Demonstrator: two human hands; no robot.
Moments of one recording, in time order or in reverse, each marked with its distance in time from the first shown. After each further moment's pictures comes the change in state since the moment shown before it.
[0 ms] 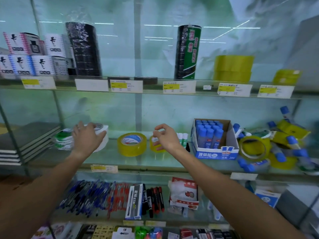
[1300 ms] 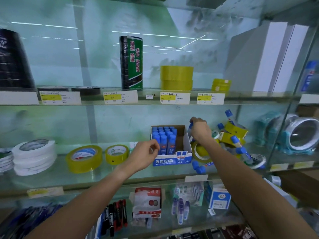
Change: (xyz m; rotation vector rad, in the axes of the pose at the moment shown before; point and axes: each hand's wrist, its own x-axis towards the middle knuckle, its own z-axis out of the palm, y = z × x) left_hand -0.142 0.298 0.019 -0.642 -0.487 0.673; right_hand 0.041 0.051 -0.288 -1.104 0.490 -0.019
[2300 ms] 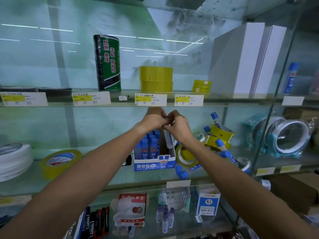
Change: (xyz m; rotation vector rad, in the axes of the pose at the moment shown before) left_hand 0.145 0.097 0.015 -0.040 0.044 -0.126; right_hand -0.016 -0.015 -0.037 0.572 0.072 -0.168
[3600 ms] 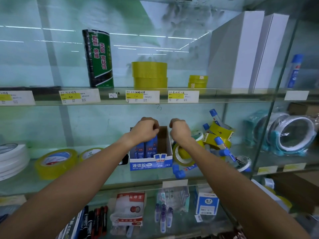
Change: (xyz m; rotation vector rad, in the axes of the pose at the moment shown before) left_hand -0.016 -0.047 0.020 0.369 -0.031 0.221; right_hand 0.012 0.038 0.016 -0.425 -0.115 0.152
